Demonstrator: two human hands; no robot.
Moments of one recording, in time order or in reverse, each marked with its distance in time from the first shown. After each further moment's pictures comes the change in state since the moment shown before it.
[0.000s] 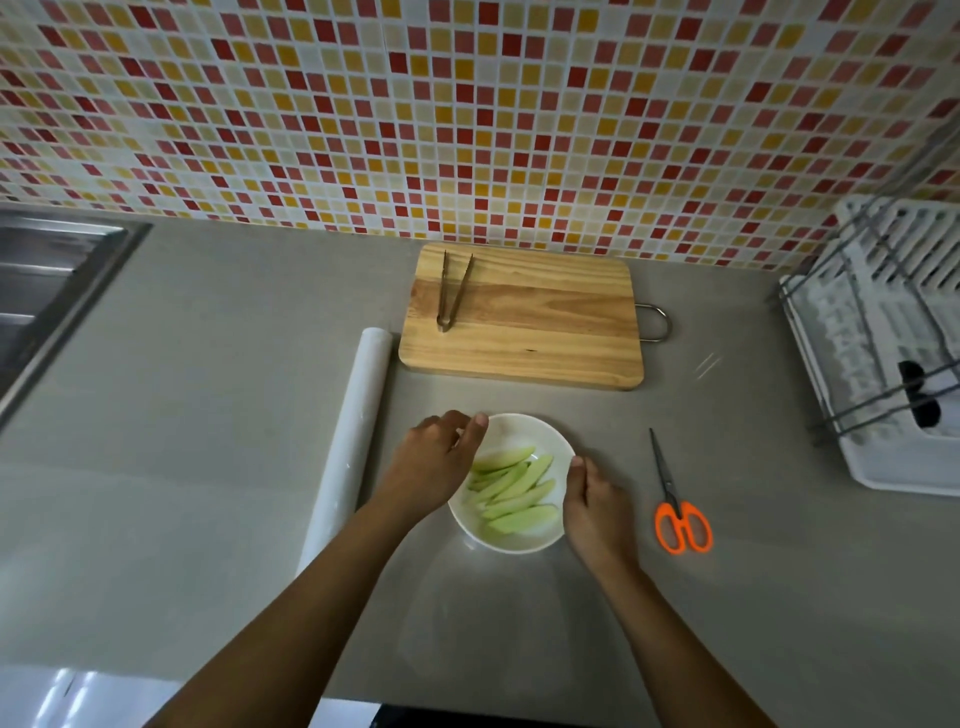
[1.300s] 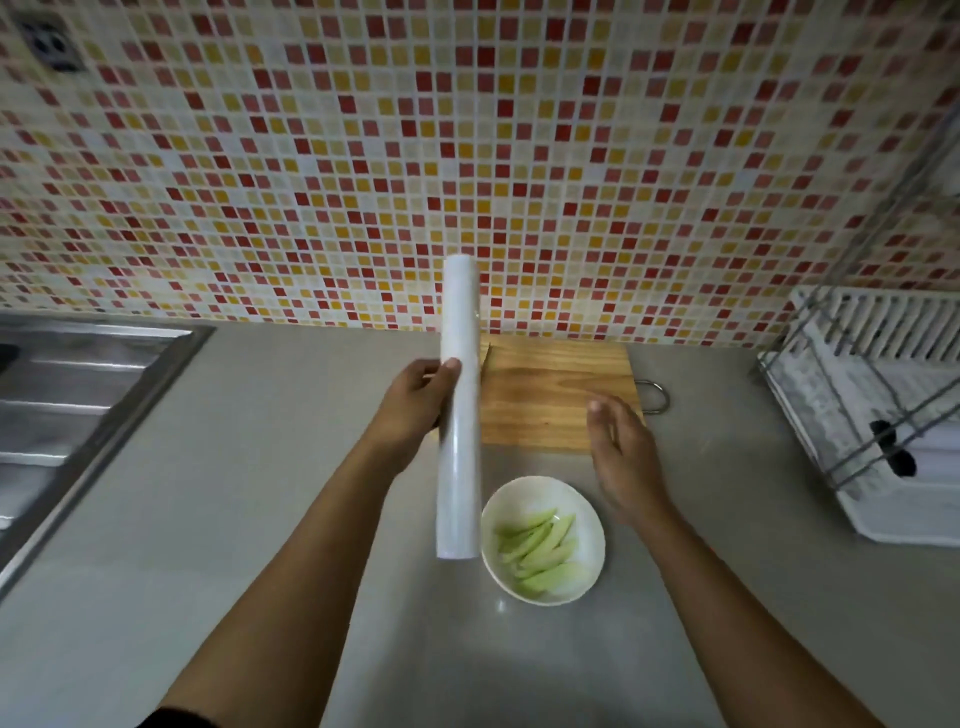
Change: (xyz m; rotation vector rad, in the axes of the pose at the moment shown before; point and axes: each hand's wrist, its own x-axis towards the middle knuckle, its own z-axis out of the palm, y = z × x) left_hand 0.034 0.037 -0.118 -0.707 0.080 -0.026; right_hand 0.039 -0.101 -0.064 0.299 0.117 -0.306
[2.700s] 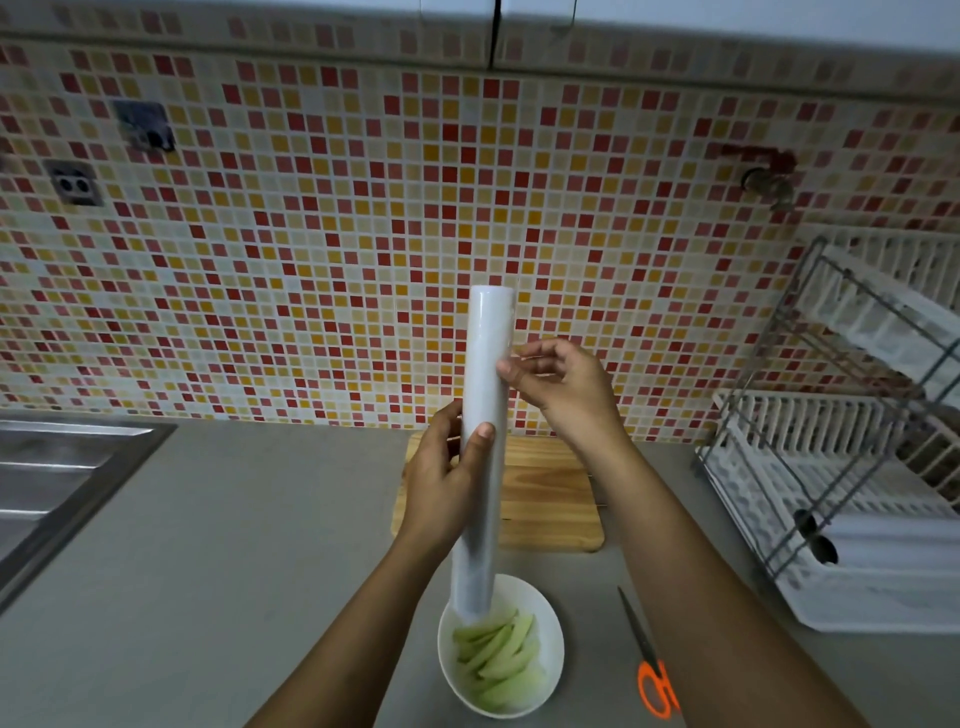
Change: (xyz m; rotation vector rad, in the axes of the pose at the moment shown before) left_hand -0.039 0.053 0.063 -0.042 0.116 0.400; right_hand 0.061 -0.155 -0.046 0.328 -0.038 -0.157
